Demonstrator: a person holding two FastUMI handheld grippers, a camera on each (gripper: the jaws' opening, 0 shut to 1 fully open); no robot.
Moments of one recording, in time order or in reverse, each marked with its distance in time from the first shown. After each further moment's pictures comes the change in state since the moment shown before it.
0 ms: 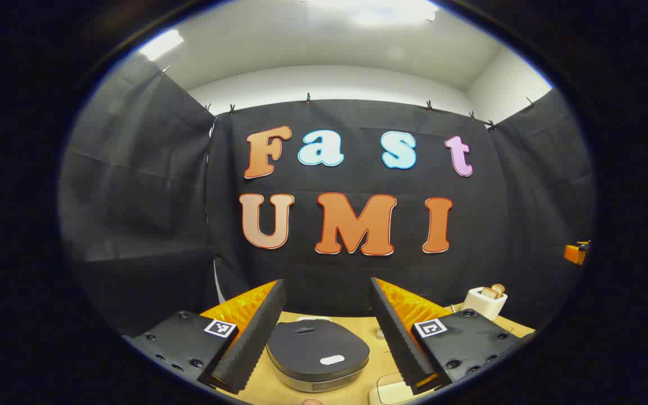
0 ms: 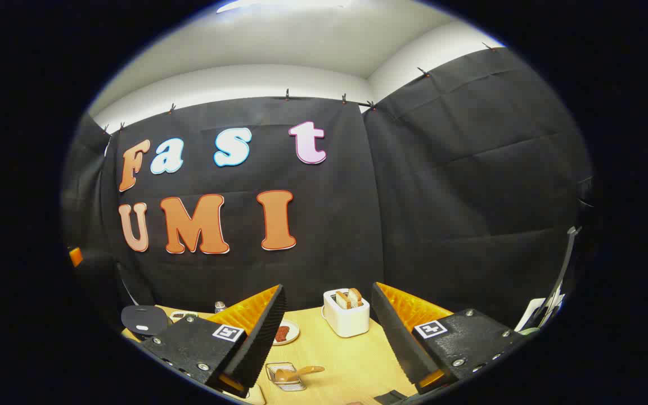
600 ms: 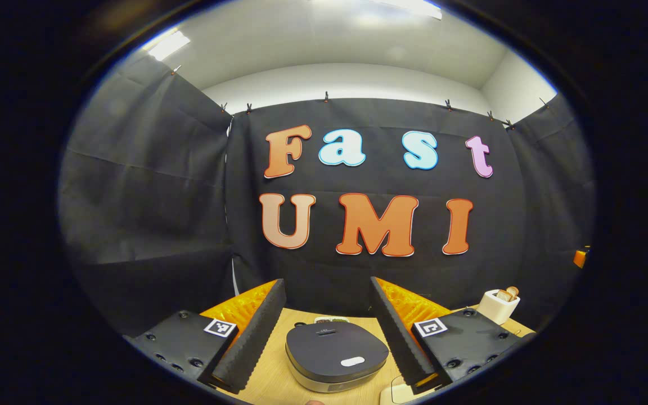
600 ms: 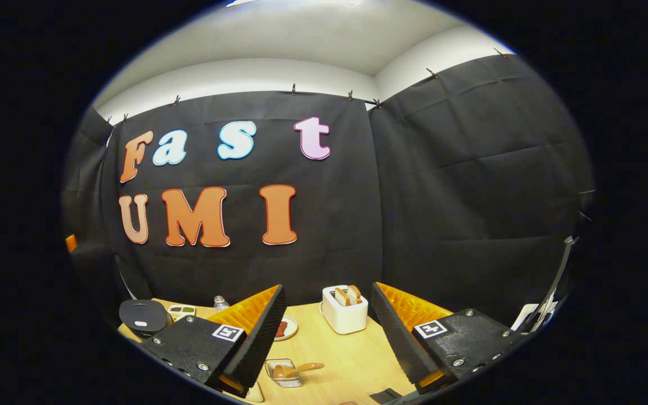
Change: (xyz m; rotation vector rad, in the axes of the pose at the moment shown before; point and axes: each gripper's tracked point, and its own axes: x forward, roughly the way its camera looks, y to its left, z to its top) left arm 0.000 0.035 0.027 -0.032 -0.031 0.066; right arm -0.006 0.016 0.008 -0.058 0.014 0.019
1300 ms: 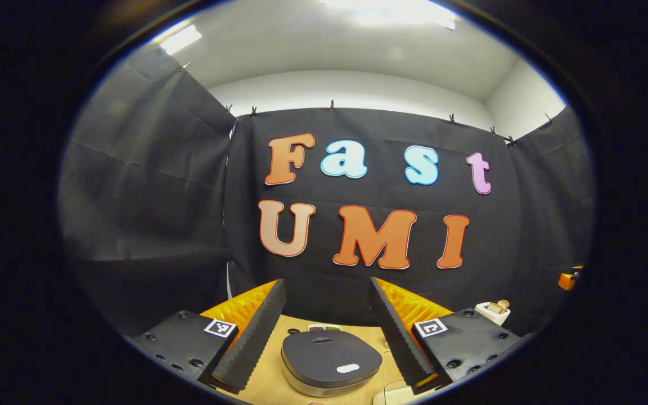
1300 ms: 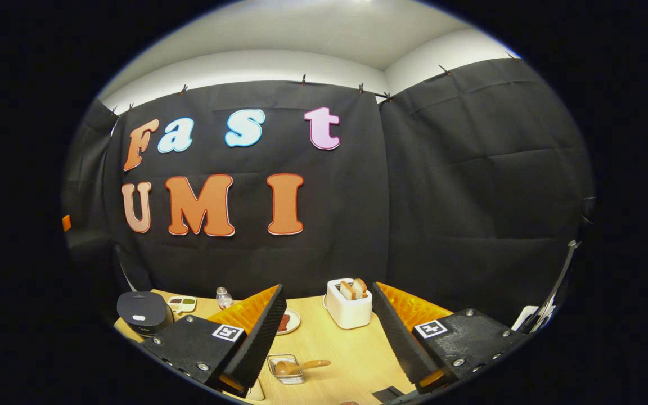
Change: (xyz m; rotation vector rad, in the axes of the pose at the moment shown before) left arm -0.001 0.016 0.008 -0.034 -0.008 -0.011; right arm 0.013 0.018 -0.020 -0.048 0.064 0.025
